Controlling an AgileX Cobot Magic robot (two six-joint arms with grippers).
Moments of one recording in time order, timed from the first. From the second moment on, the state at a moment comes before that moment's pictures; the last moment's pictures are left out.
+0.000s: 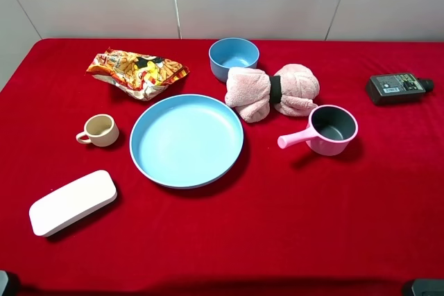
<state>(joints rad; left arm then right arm) 0.01 0.00 -0.49 0.07 1.07 -0.01 -0.03 -0.01 -0.50 -0.06 1.02 0.02</state>
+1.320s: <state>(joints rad) 0.01 0.39 -0.80 0.07 1.13 0.15 -0.03 -0.01 -0.50 -0.06 1.02 0.02</state>
